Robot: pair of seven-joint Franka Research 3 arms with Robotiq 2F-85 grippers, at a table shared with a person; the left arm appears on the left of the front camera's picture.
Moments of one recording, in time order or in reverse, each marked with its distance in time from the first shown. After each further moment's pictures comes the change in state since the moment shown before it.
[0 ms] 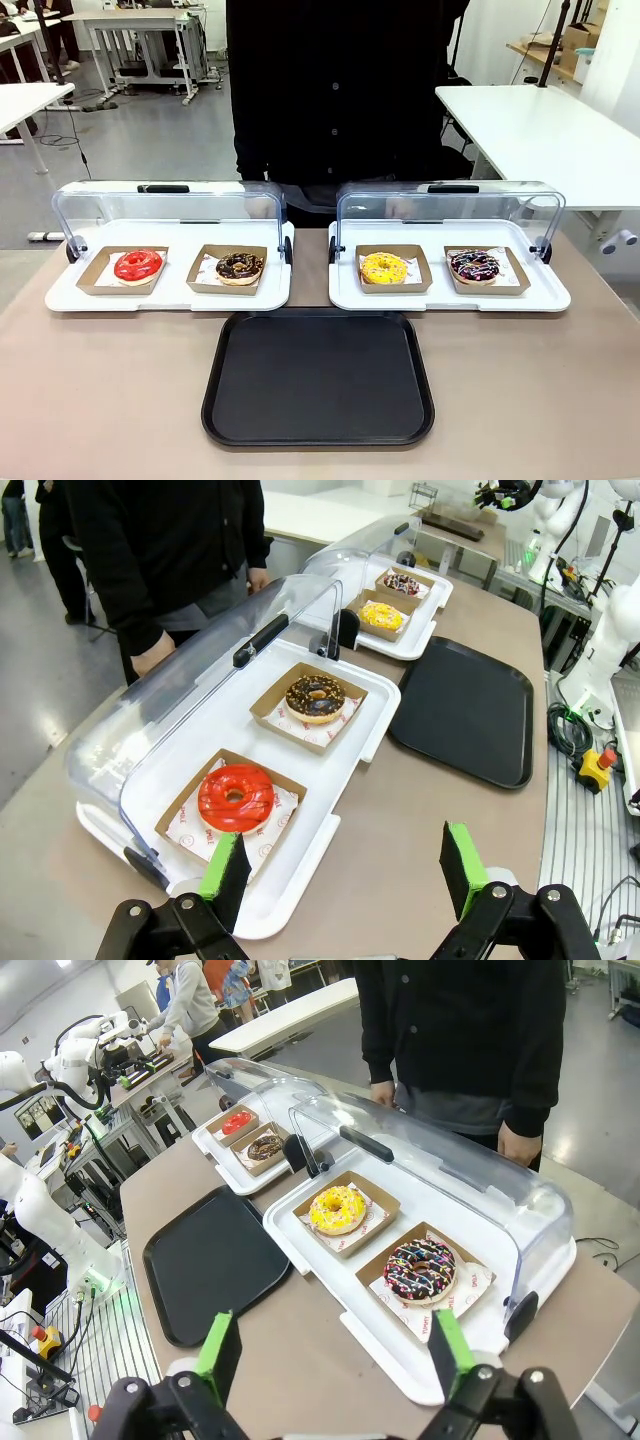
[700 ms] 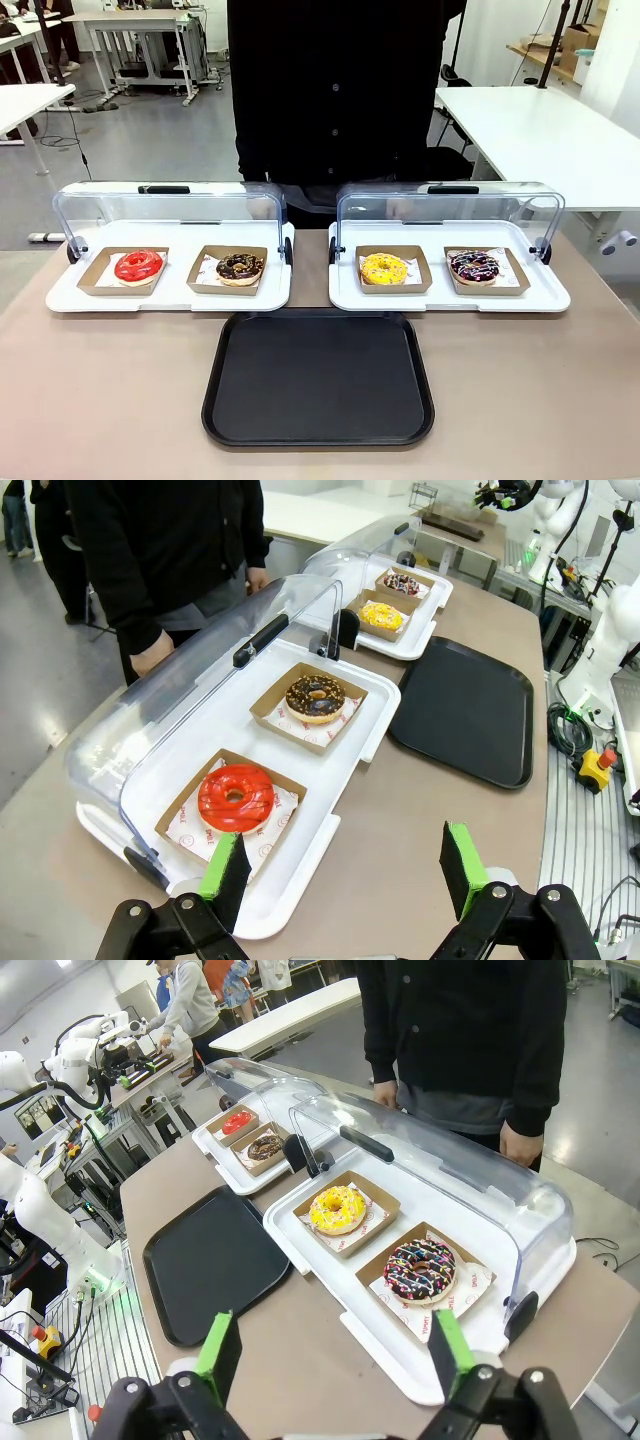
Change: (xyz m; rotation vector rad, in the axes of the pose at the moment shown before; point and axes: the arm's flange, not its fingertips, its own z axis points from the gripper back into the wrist) left arm 0.000 0.000 0.000 0.000 0.000 0.000; right arm 0.000 0.000 0.000 0.000 0.000 0.001
